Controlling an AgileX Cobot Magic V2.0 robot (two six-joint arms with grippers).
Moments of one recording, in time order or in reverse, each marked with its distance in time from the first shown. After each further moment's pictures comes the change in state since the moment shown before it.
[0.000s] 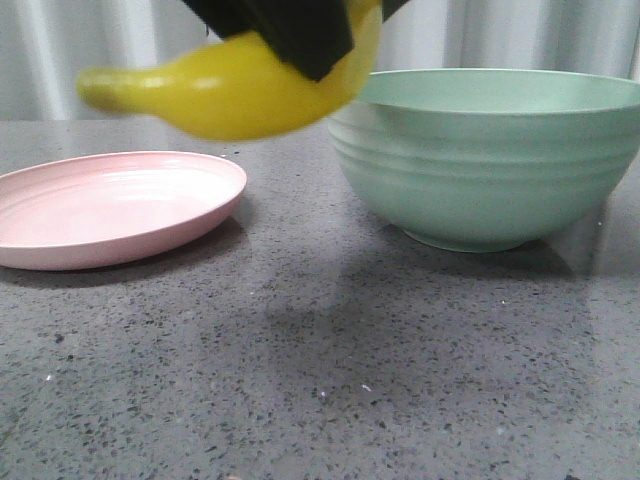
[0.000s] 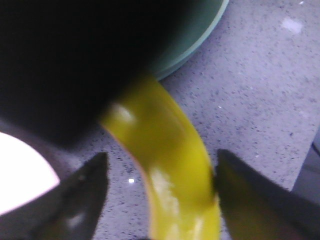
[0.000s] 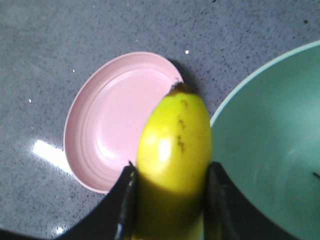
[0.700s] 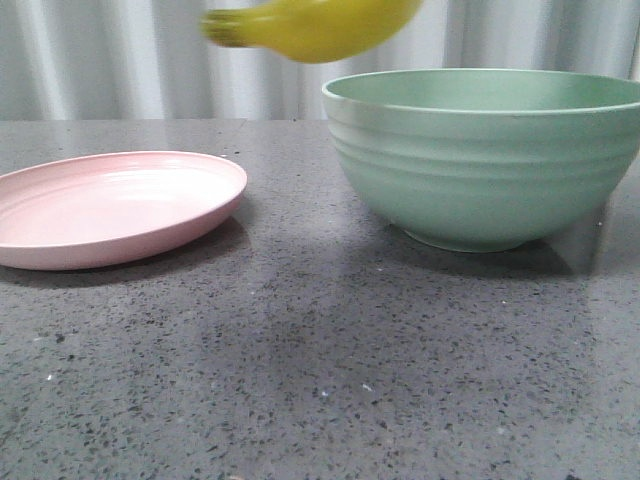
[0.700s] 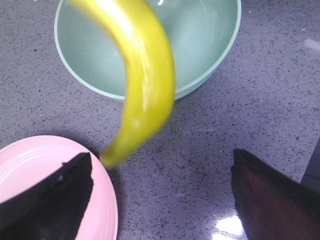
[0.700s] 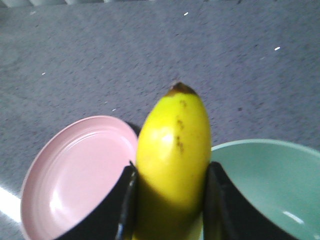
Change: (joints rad) left arm 0.000 -0.101 -0.075 0.060 0.073 0.004; right arm -0.122 -0.004 -0.133 -0.186 -0.001 -0.011
